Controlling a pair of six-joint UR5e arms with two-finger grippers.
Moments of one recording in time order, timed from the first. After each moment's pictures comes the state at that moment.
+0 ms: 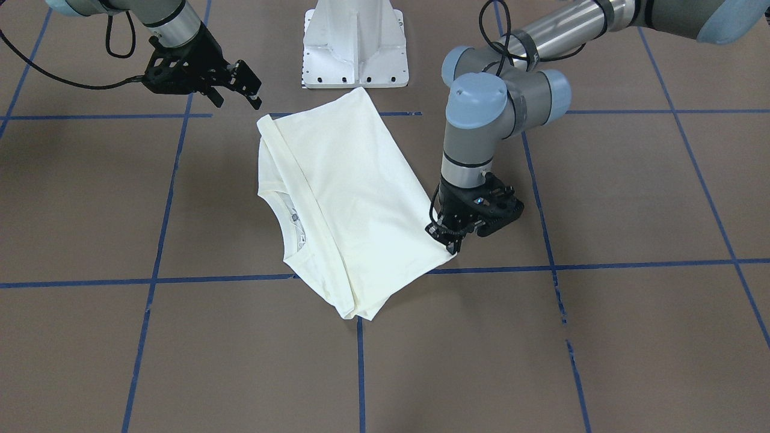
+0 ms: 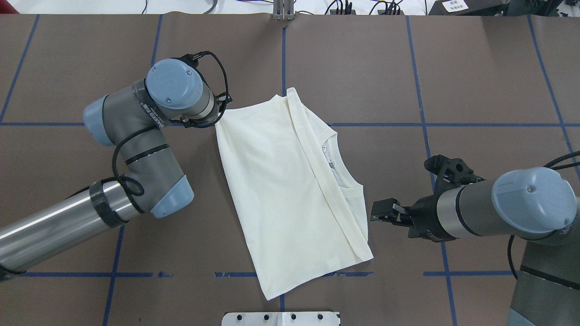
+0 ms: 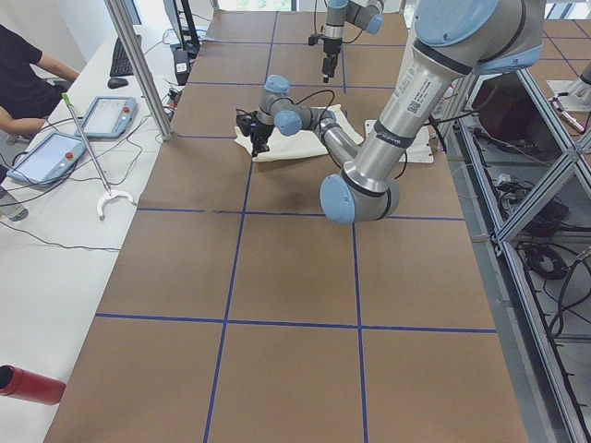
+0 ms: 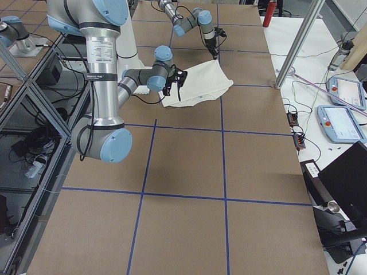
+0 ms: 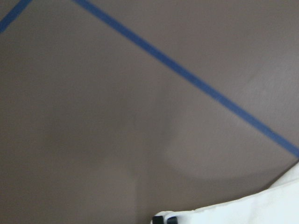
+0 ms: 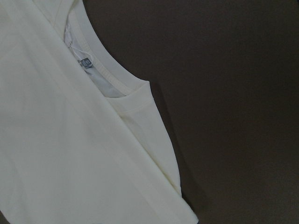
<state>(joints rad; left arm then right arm) -0.68 -2.28 -1.43 -1.84 -1.68 -1.62 0.44 -1.52 2.18 -1.20 1.88 1.67</state>
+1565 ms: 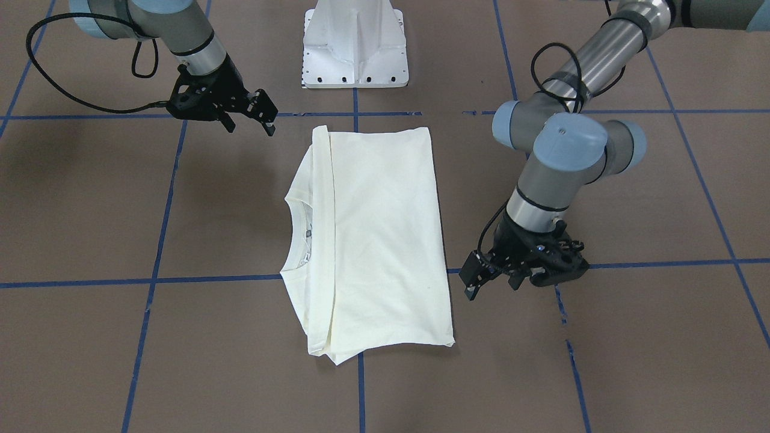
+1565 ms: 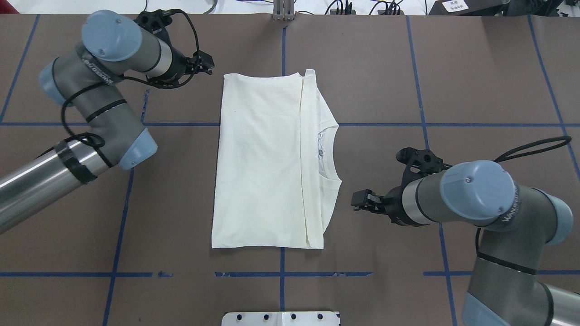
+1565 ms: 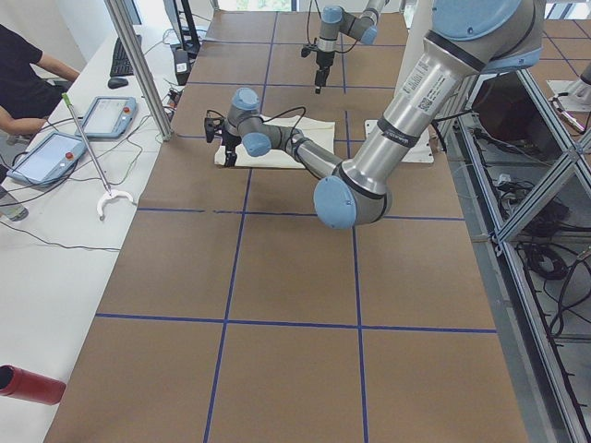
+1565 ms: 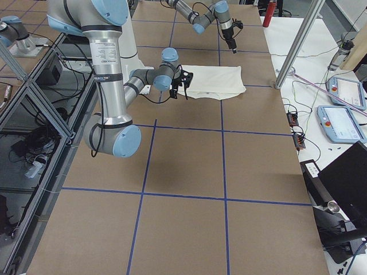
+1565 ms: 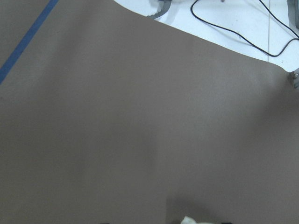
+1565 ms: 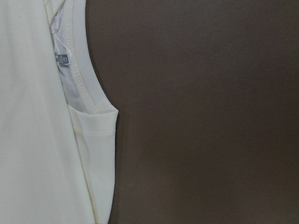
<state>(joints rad) -0.83 -2.16 -1.50 -2.06 -1.87 -1.35 0.43 -1.34 2.05 -1.36 1.81 1.57</state>
